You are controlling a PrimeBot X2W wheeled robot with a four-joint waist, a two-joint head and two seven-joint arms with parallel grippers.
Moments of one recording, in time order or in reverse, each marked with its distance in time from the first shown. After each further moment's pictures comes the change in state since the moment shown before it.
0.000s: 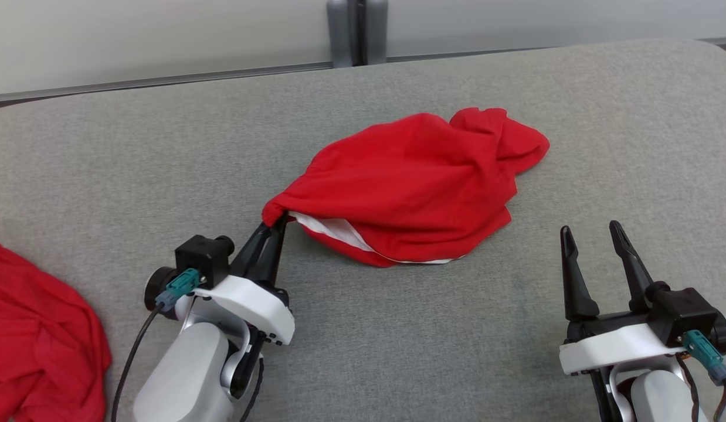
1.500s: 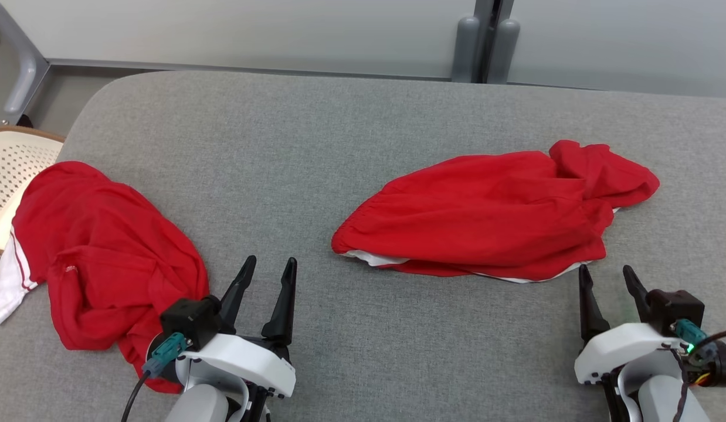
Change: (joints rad) left arm 0.231 -0.032 0.096 -0.174 -0.028 0.009 0.000; right arm -0.094 0.000 -0.125 0.360 -0.051 0.000 0.060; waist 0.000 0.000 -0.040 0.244
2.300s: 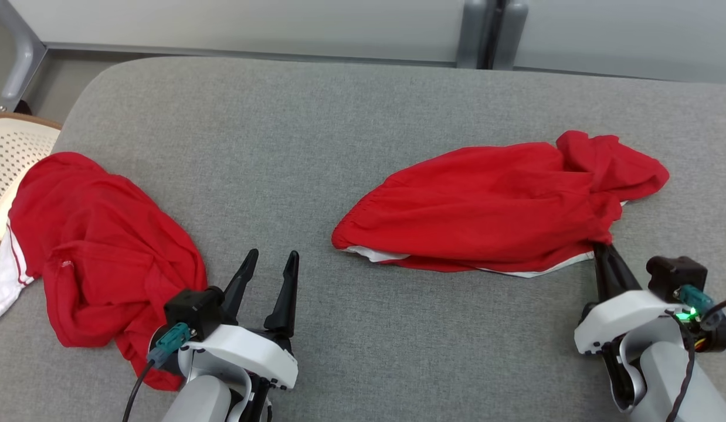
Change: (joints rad) left arm -0.040 0.000 -0.021 0.032 -0.018 0.013 0.000; right arm -0.147 -0.083 0.143 0.127 0.178 0.000 -0.020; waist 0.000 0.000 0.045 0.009
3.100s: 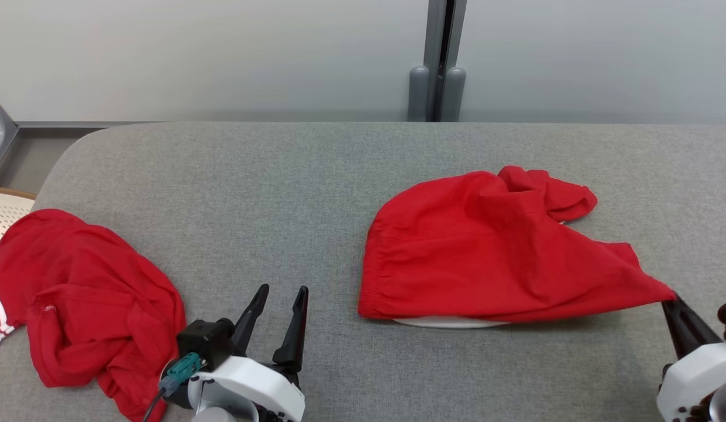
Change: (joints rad) left arm 0.073 0.000 -0.033 0.010 -0.018 -0.003 0.000; right arm 0.399 -0.167 -0.074 -0.561 -0.015 0.000 0.363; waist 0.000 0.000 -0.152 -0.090
